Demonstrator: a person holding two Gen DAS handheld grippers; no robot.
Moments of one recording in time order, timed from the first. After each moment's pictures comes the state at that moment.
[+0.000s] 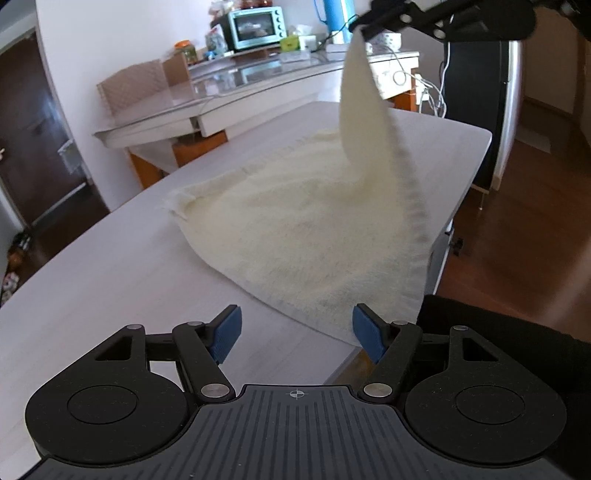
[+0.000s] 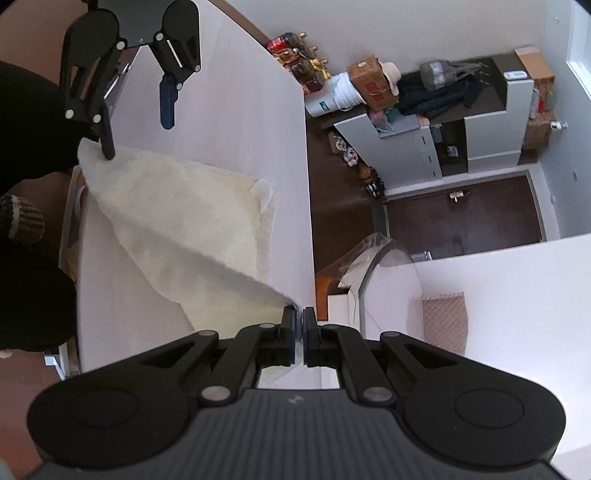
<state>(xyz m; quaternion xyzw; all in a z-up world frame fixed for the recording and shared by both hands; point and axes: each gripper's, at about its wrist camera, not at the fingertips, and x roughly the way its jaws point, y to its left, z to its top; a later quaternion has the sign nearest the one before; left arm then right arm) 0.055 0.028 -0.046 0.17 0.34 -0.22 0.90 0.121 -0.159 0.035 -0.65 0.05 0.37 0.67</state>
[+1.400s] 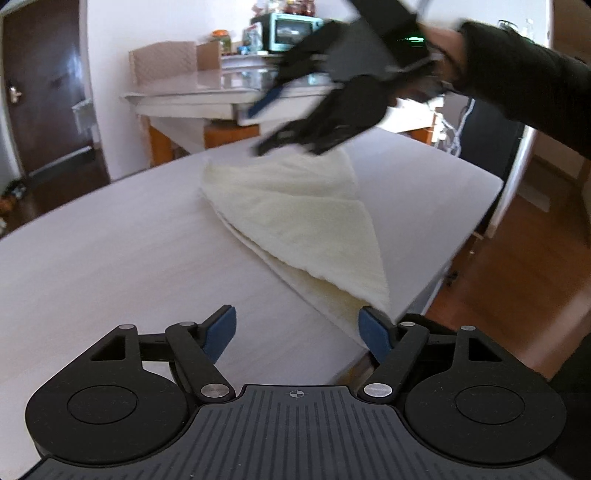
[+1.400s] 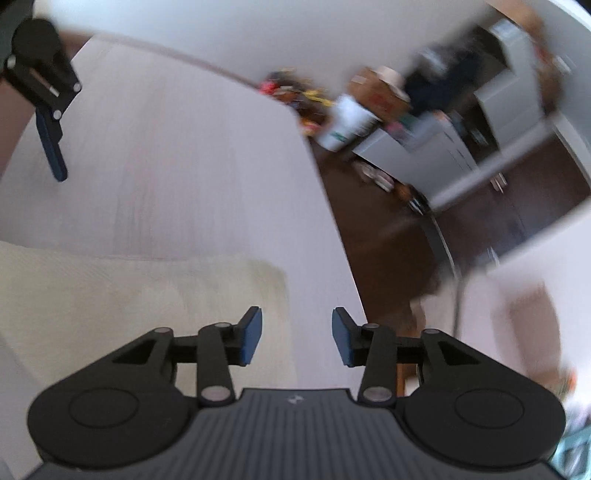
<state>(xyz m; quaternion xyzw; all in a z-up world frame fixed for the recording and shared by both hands) 0.053 0.080 -0.034 0.07 0.34 -0.18 0.92 0.252 -0.054 -0.007 -0.47 0.14 0.45 0.74</state>
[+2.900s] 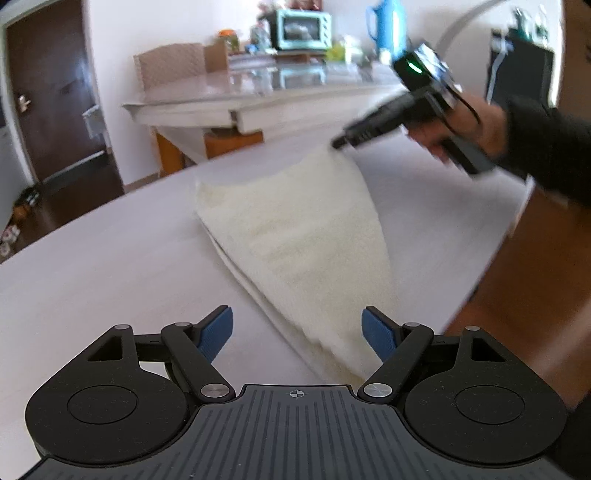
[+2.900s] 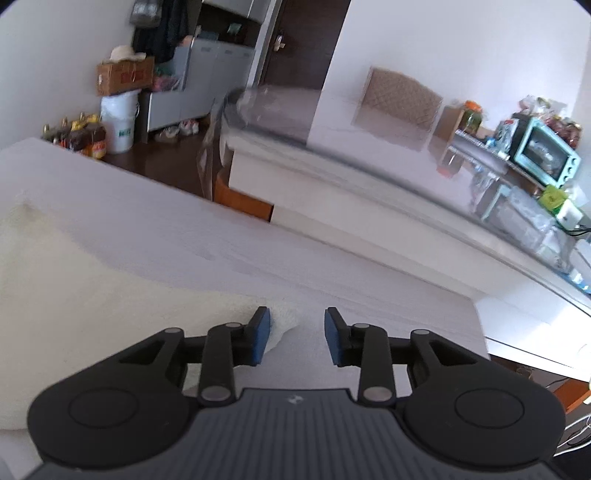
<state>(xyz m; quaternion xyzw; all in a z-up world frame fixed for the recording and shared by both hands) 0.092 0.047 -0.033 0.09 0.33 -0.17 0.92 0.324 -0.201 -0.056 -0.18 0.28 0.23 0.91</state>
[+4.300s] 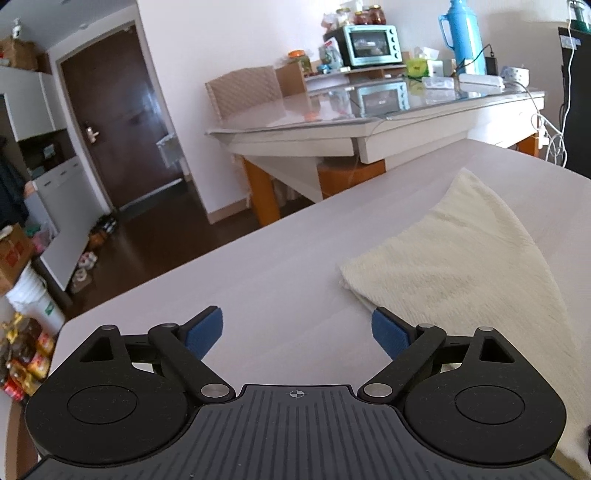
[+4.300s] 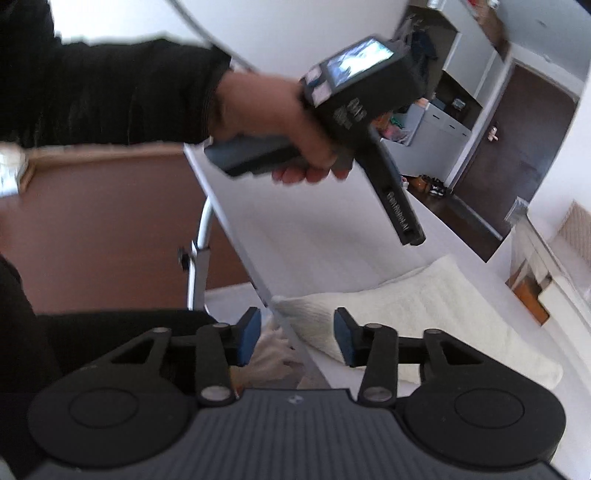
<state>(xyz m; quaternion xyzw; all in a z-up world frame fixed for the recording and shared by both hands) 0.155 0.095 -0.028 0.14 0.29 -0.05 0.94 0.024 -0.088 -0.062 -0.34 0.18 0.50 0.77</state>
